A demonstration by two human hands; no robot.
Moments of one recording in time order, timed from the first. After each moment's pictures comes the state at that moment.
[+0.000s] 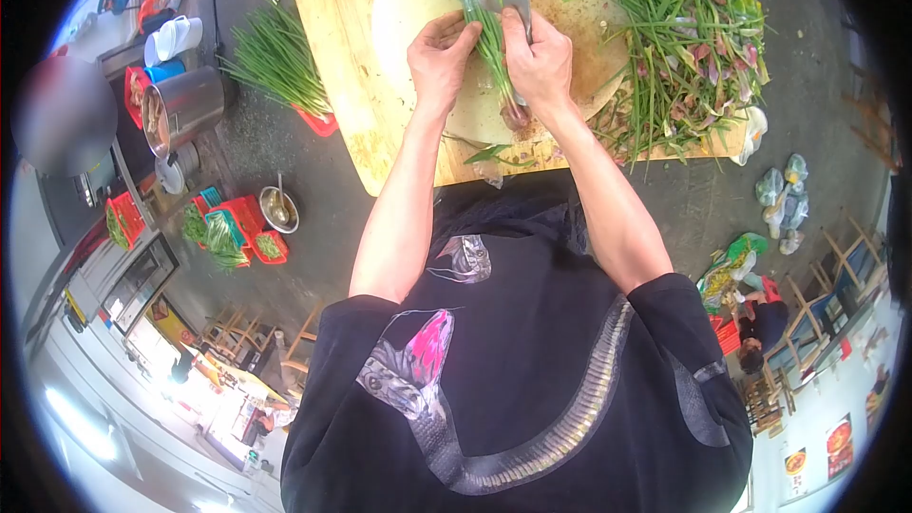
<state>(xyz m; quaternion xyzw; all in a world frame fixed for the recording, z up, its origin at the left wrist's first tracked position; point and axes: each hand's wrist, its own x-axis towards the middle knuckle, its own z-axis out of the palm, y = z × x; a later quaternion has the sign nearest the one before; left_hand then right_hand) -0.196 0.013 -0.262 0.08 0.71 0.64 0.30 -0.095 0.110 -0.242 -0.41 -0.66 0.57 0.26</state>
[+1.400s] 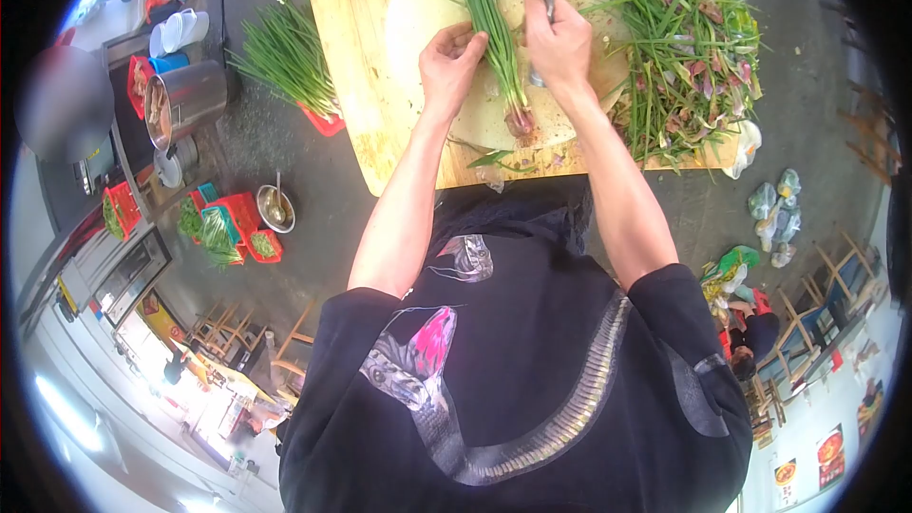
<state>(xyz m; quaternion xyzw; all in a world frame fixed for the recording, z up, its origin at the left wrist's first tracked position) -0.199 0.009 -0.259 0.09 0.75 0.58 0.30 -0.113 0.145 -0.225 -0.42 -0.68 0.55 0.24</state>
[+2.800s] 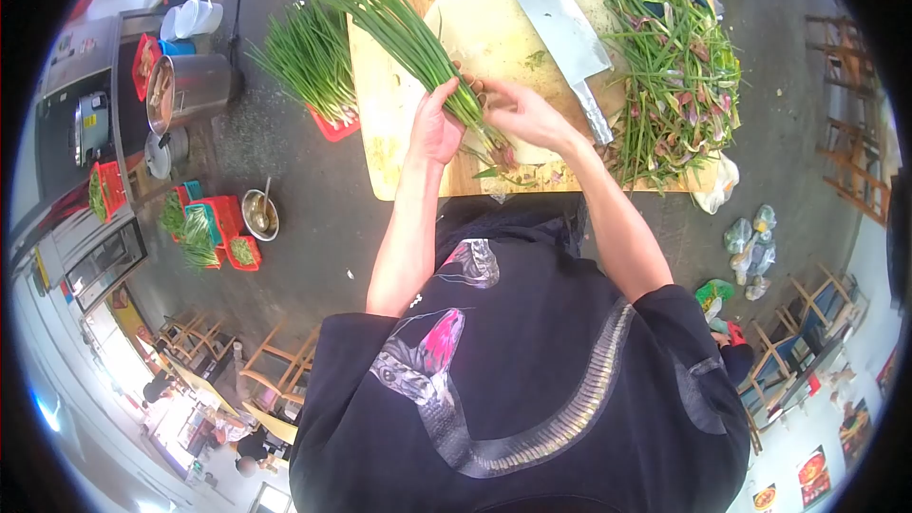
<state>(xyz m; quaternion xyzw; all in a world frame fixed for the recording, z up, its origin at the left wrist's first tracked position) -0.191 -0.067 -0.238 -0.12 0.35 0.82 0.43 -0.084 0.098 -0.223 -0.15 -0.67 0.72 -0.08</state>
